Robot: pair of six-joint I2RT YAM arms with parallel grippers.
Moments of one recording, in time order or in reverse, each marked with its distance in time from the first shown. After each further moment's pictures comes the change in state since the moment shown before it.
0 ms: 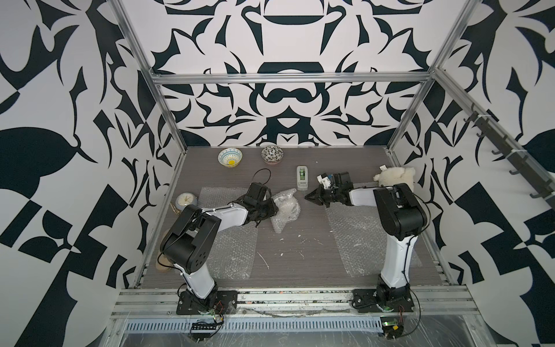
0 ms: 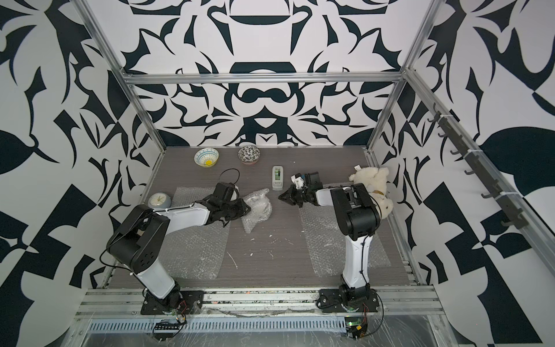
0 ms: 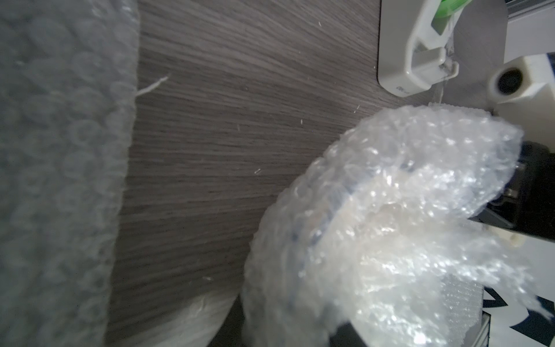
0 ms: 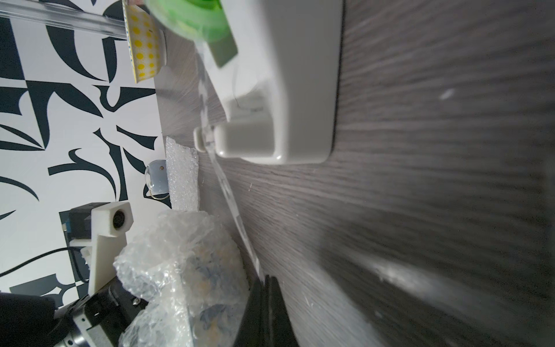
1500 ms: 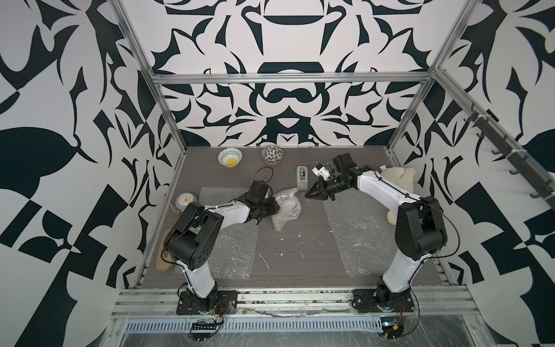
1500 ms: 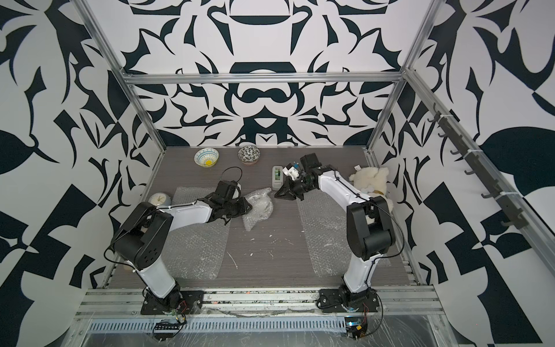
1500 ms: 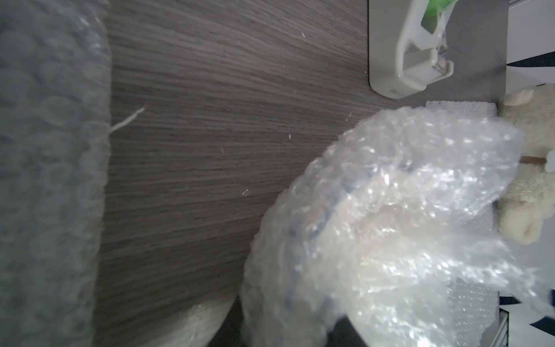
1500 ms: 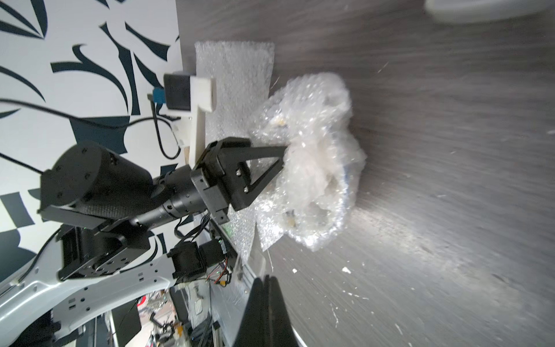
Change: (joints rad) left arm 0.000 0.038 0.042 -0.002 -0.005 0.065; right arm 0.084 -0.232 0.296 -0.813 -0.090 -0.288
